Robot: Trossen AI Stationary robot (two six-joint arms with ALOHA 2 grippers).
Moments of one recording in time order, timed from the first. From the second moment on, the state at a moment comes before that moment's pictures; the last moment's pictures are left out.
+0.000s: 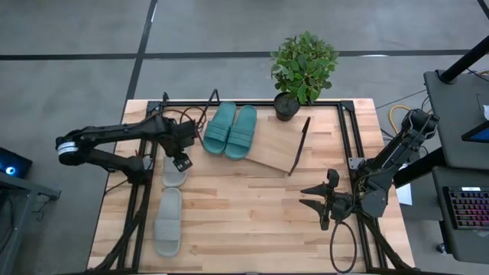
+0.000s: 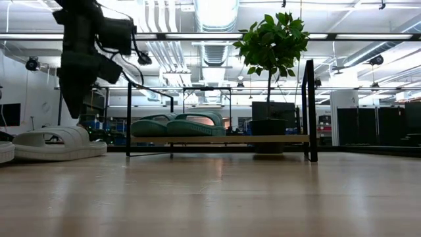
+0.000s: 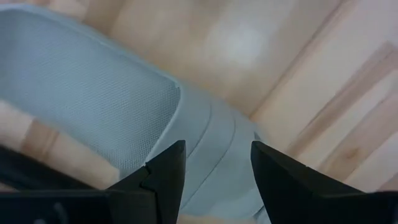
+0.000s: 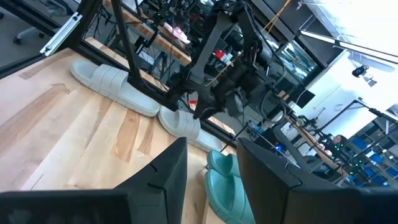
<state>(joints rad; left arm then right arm) 0.38 1.18 0.84 -1.14 0.06 -0.23 0.90 1.10 0.57 0.40 1.05 -0.52</state>
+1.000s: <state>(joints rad) 0.50 1.31 0.84 -1.15 -0.01 0.03 0.90 1.10 0.56 0.40 1.05 -0.53</state>
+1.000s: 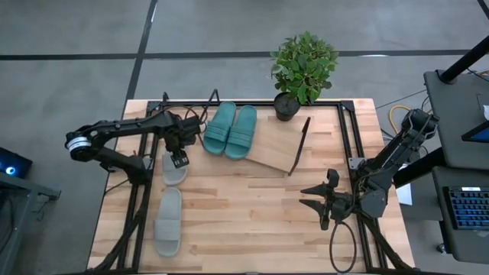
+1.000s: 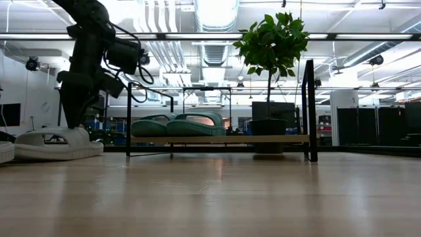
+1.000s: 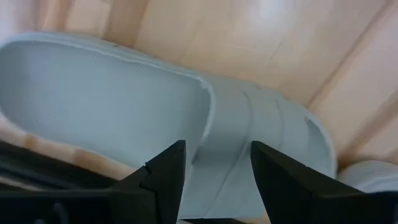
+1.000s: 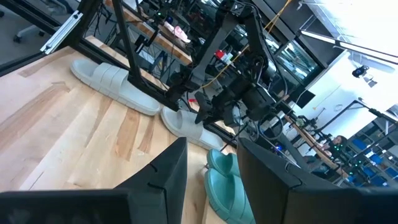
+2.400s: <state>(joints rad) 0.57 1.32 0.81 -1.17 0.17 0.06 0.90 1.10 0.56 0.40 1.05 -0.53</state>
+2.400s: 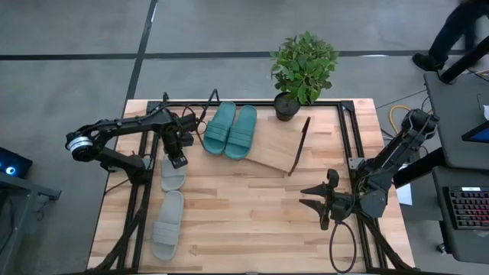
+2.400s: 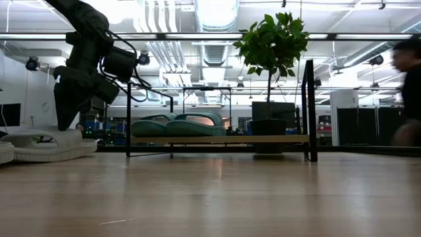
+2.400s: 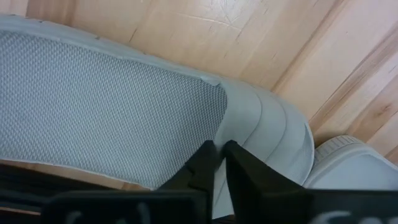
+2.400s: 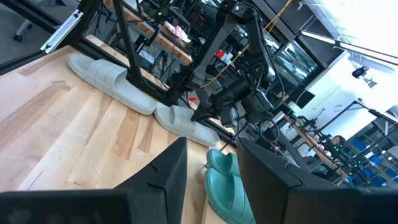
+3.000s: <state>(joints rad) 0.57 1.31 0.91 -1.27 0.16 0.03 0.90 1.10 0.56 0.40 1.05 -0.54</state>
